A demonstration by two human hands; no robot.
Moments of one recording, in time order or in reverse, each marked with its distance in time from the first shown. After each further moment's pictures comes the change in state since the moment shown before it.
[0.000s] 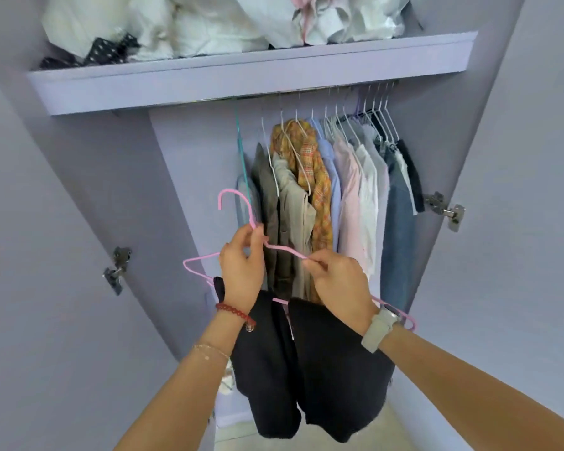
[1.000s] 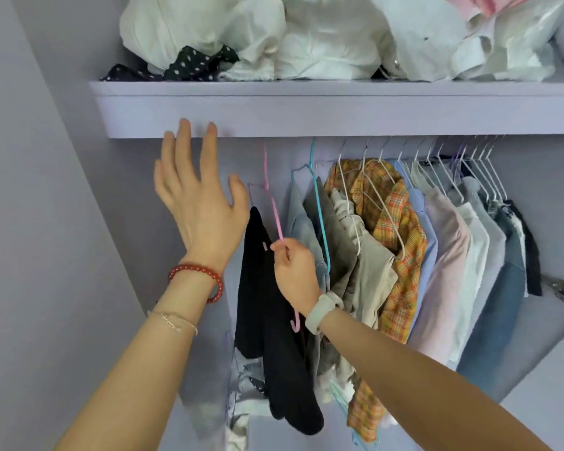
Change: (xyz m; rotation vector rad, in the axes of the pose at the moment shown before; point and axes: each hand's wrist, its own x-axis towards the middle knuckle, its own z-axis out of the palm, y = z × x) left_hand 0.209 -0.024 -0.110 0.621 0.452 0.434; right_hand 0.184 -0.090 0.190 0.438 -0.007 0.059
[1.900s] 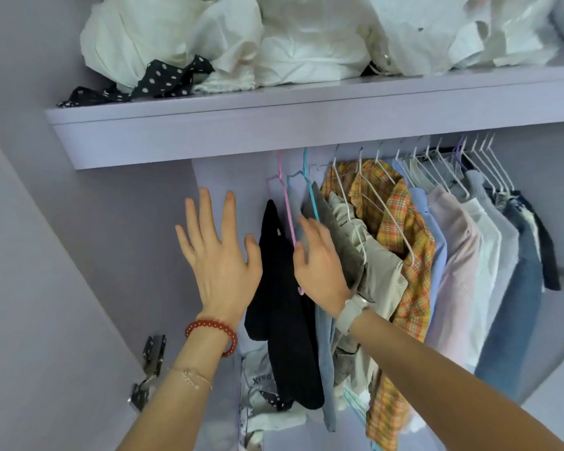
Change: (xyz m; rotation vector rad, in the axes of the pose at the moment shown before) left_hand -0.040 -0.026 0.048 0.033 -0.209 0.024; right_hand 0.044 0.018 -0.021 -0.300 0.060 -0.211
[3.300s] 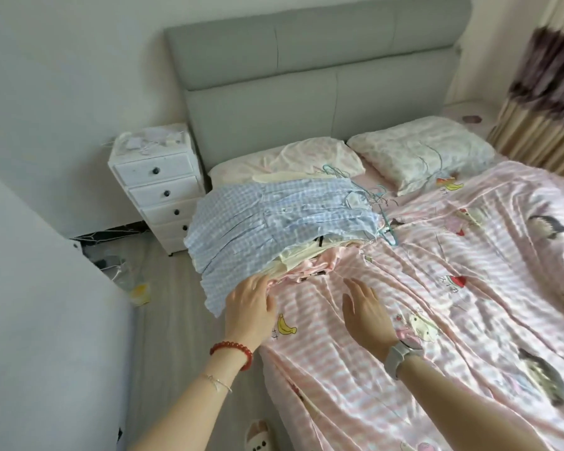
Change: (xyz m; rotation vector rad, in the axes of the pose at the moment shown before) left_hand -0.563 0.751 -0.037 -0.877 -1.392 1.386; right_hand -0.732 0.138 -0.612 -0.772 0.849 1.569
